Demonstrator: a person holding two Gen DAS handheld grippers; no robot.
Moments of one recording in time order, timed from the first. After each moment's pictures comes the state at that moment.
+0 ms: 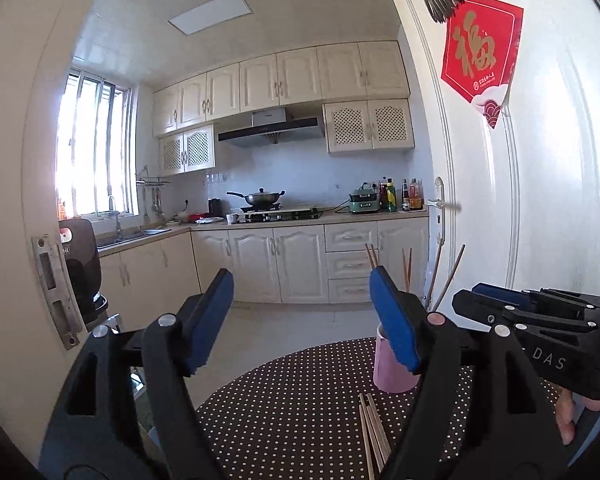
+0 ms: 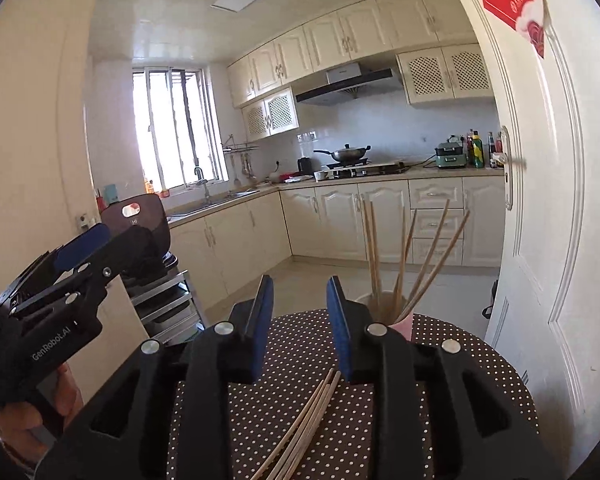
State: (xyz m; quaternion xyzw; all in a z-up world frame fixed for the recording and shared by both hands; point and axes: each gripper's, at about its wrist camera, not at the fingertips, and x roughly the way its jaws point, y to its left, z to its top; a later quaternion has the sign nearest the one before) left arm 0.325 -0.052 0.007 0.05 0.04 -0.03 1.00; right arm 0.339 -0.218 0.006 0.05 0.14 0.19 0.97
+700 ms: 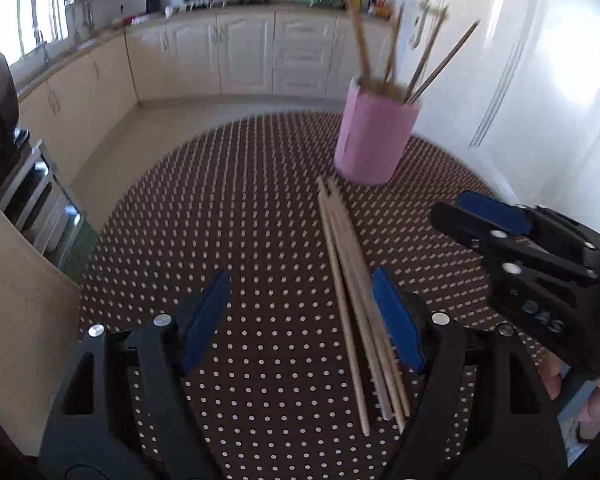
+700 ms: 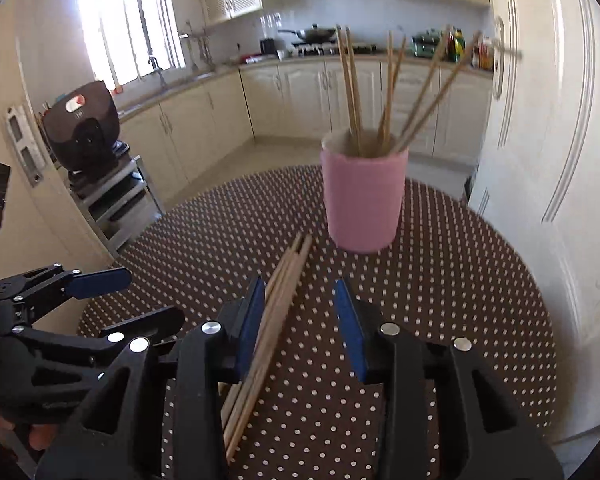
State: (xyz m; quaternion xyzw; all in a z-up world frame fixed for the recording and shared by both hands) left arm 0.419 -0.048 -0.125 0.01 0.45 -0.13 0.89; right arm 0.401 -0.205 -0.098 0.01 0.37 0.13 0.92
